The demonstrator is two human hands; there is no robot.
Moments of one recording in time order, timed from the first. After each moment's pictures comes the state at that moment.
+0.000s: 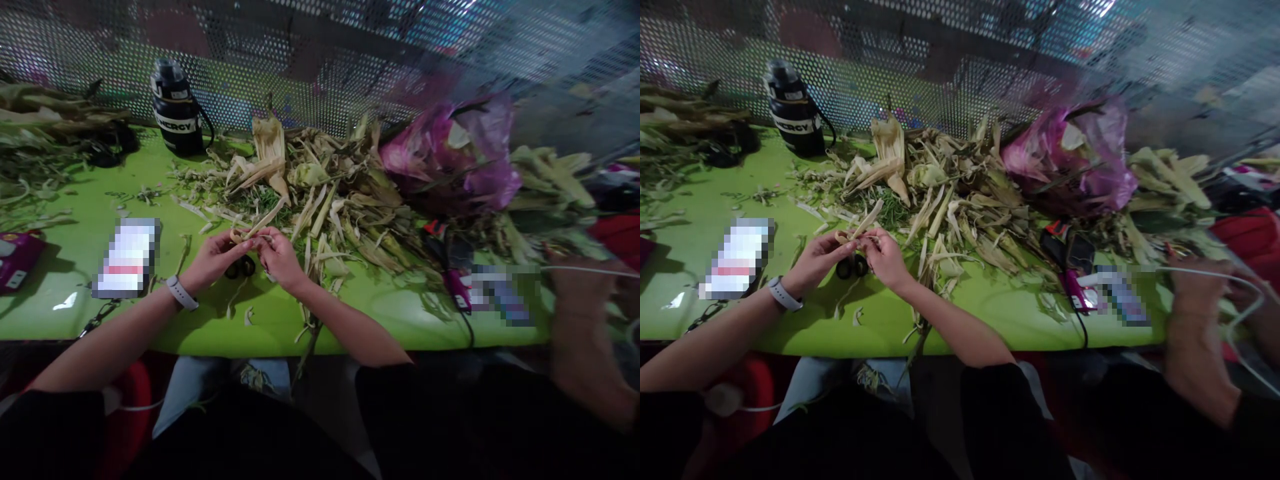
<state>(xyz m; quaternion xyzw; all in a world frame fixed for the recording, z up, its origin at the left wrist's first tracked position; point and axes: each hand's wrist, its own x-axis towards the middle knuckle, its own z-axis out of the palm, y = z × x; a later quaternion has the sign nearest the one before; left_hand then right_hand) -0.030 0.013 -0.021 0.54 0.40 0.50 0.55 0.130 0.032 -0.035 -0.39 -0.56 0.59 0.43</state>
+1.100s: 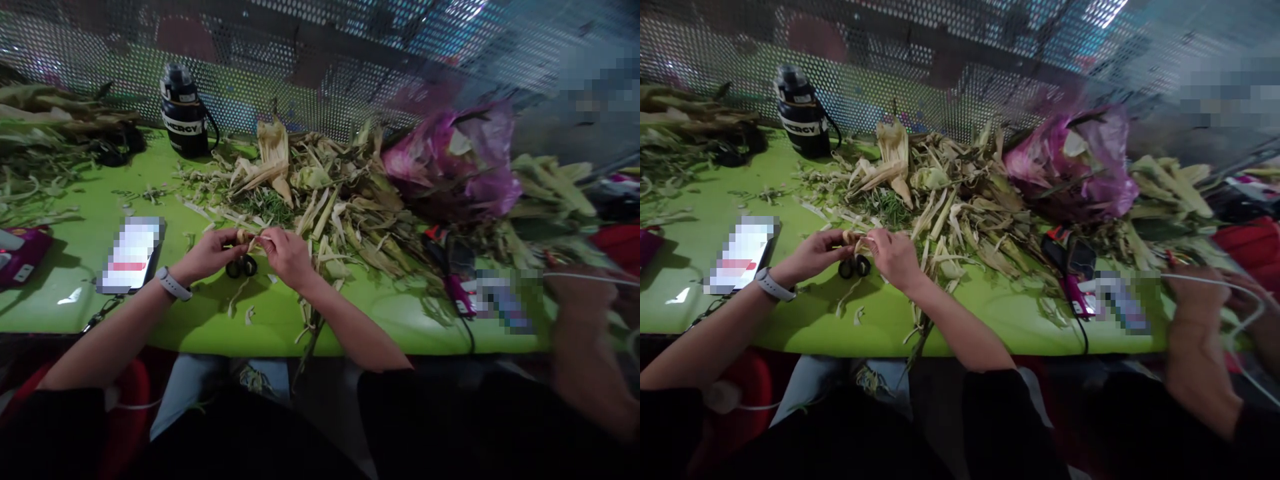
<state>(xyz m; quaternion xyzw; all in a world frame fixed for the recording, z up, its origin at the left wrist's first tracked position) -0.051 0.022 -0.008 0.67 0.42 0.38 0.48 0.154 0.041 -0.027 -0.40 -0.84 0.05 0.36</state>
